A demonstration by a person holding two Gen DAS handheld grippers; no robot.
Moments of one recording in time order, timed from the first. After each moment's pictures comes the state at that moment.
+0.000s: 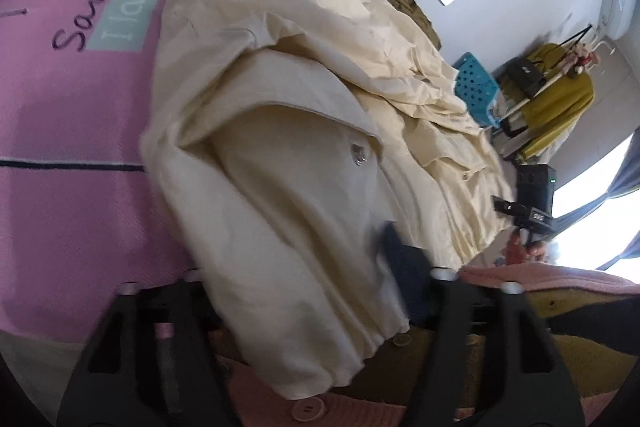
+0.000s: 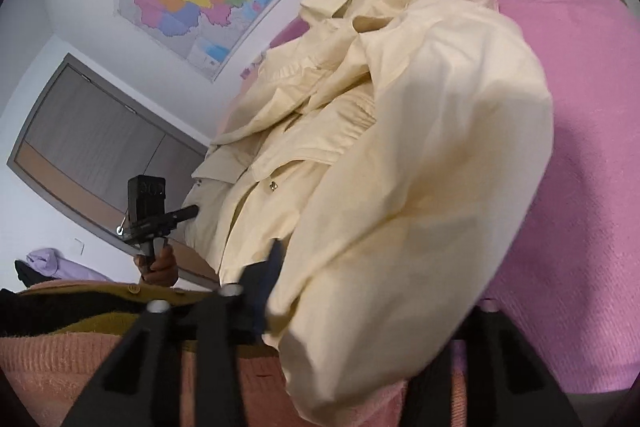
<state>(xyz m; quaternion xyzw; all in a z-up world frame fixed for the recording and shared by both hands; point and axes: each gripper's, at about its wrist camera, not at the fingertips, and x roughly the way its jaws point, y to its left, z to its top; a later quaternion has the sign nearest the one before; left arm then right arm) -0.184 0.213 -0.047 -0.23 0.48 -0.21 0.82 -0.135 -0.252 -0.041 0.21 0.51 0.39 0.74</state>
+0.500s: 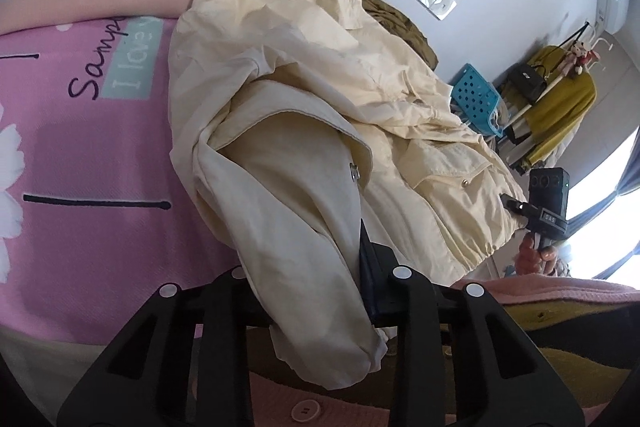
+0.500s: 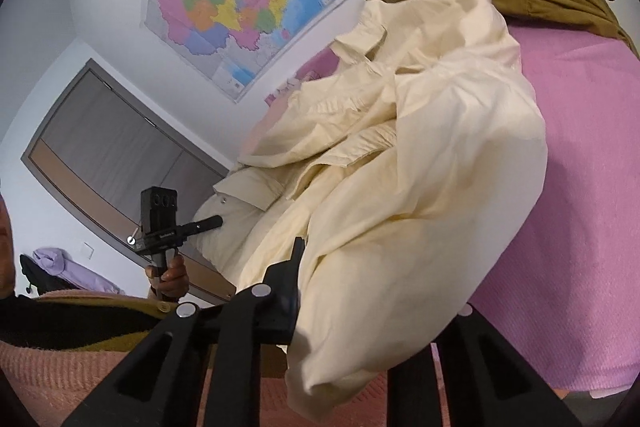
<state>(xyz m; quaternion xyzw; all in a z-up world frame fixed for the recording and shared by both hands) -0.188 0.219 -0.017 -0.22 0.45 -0.20 0.84 -0.137 -0.257 -0.008 0.22 0.45 0.42 0.76</state>
